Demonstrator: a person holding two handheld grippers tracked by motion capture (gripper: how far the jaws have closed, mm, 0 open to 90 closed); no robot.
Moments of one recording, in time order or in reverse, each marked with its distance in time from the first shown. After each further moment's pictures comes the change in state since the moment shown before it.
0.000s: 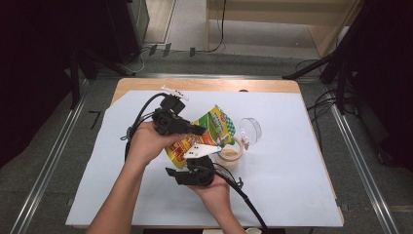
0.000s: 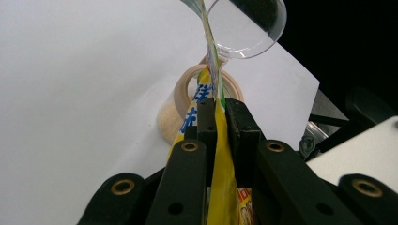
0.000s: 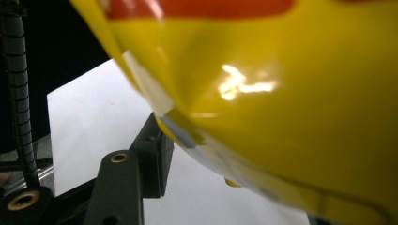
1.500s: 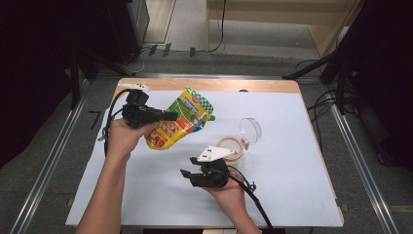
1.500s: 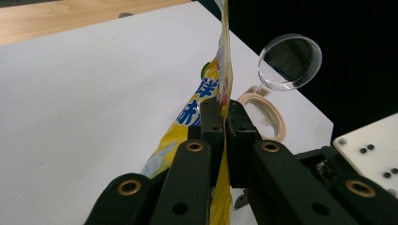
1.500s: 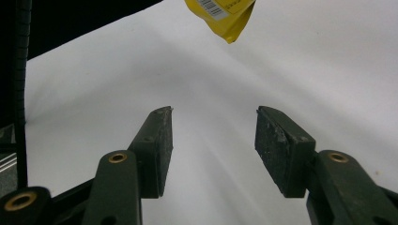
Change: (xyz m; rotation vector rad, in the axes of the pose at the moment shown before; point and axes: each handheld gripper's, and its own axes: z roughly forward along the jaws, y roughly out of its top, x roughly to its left) left arm 0.065 -0.032 -0.043 -0.230 0.016 -0.061; right arm -0.018 -0.018 -0.026 0.039 -0.061 -0.051
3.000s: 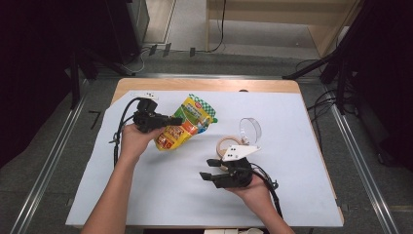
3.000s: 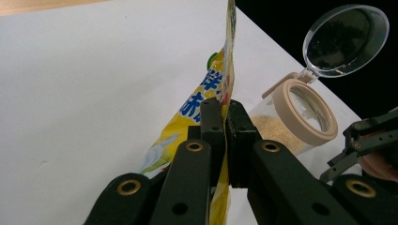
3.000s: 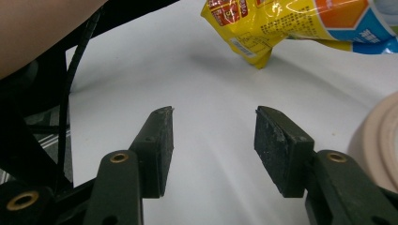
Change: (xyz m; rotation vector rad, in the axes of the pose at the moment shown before) left arm 0.036 -0.027 0.038 0.007 0.007 -0.002; right arm -0.032 -0.012 -0.052 0.007 0.125 -0.018
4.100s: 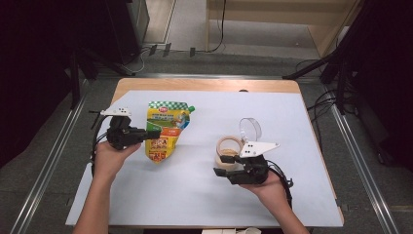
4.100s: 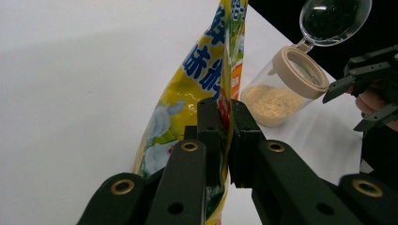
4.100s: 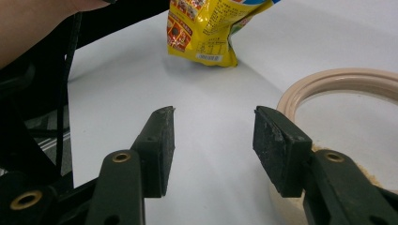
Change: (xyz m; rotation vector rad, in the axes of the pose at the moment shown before) left arm -0.004 -0.052 -0.059 -0.048 0.058 -0.011; right arm -0.017 -0.004 -0.035 -0.032 -0.013 0.005
